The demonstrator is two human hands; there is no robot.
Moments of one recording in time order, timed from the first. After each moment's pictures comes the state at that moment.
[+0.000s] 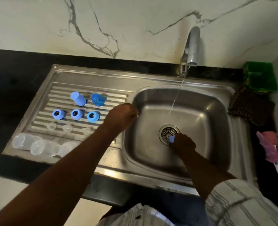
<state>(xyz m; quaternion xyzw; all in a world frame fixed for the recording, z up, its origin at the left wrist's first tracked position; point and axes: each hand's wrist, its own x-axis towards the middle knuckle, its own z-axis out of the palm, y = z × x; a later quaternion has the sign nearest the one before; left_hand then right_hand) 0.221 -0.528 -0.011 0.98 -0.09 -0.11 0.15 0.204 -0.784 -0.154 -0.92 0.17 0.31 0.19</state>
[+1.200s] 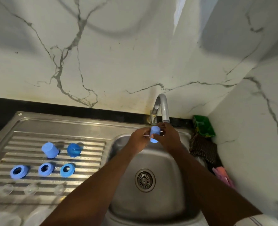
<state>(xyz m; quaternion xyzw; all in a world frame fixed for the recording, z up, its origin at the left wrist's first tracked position) 0.320 -0.626 -0.009 0.79 -0.08 -0.13 0.60 0.311 -0.781 0.019 -0.91 0.06 -0.02 0.41</state>
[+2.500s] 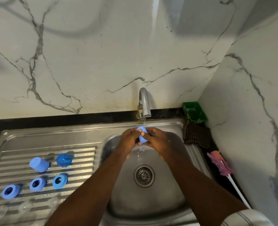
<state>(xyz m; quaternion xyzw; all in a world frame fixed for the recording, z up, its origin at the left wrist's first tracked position) 0.313 -0.651 -0.023 0.63 0.14 -0.20 0.74 0.285 -0.784 -0.001 -0.71 0.15 0.07 0.68</state>
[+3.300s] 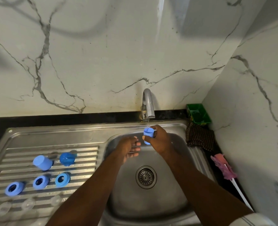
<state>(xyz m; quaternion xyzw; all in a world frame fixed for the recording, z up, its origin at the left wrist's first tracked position) 0.308 -0.632 -0.019 0.64 0.23 -0.29 0.67 0.293 -0.784 -0.003 -0.85 0.13 0.01 0.51</state>
